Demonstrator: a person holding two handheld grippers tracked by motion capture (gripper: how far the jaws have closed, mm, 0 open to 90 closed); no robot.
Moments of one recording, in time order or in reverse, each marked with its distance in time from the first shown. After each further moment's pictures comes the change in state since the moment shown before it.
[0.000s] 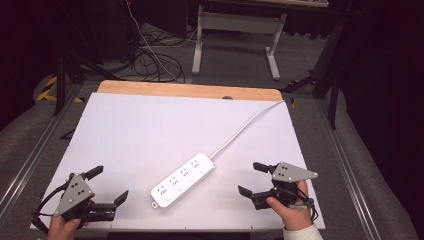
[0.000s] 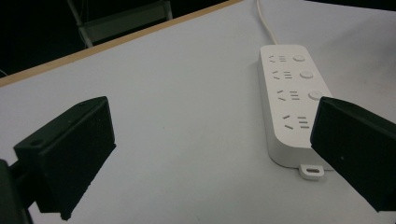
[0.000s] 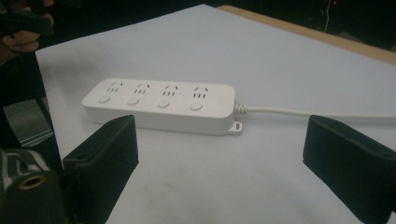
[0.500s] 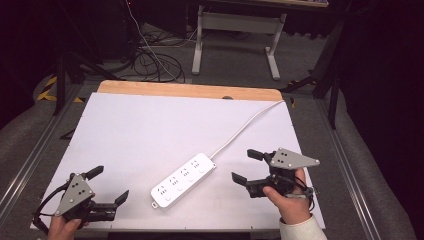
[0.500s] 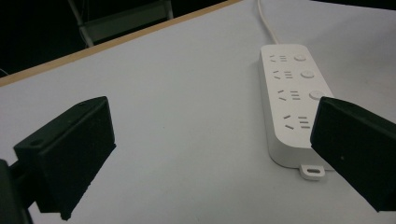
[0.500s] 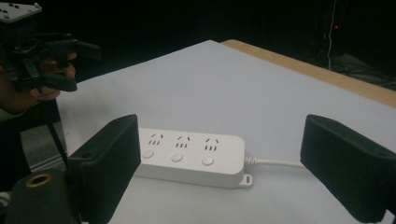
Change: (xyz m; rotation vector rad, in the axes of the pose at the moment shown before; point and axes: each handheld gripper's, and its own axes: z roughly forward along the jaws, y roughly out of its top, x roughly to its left) left arm 0.000 0.000 0.001 0.001 0.003 0.000; right arm 0.007 0.047 0.001 -0.088 0.027 0.021
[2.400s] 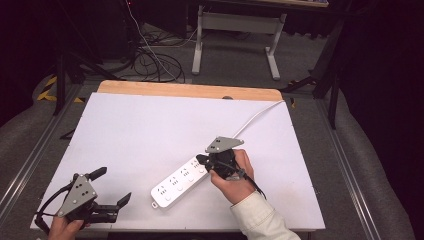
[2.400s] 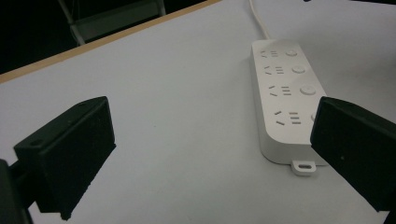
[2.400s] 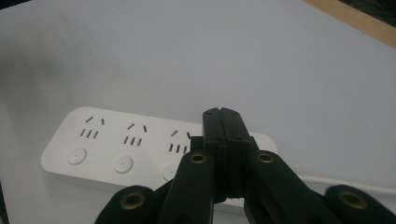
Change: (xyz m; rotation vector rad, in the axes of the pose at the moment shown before) left arm -0.004 0.000 0.003 0.015 -0.027 0.019; right arm 0.029 0.023 0.123 0.319 -0.085 -0.084
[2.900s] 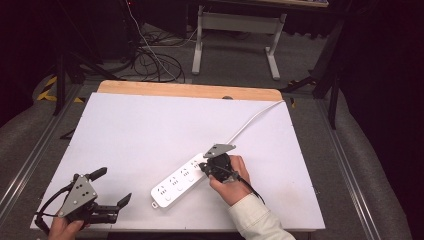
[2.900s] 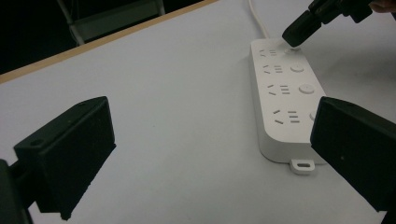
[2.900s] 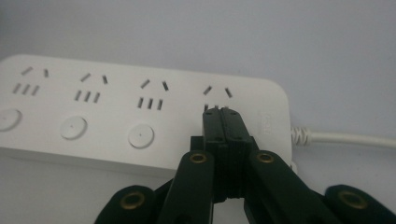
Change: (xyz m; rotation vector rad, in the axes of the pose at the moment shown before) left arm -0.001 0.000 0.000 0.001 -0.001 0.005; right arm -0.009 -0.033 0.035 0.120 -0.009 0.046
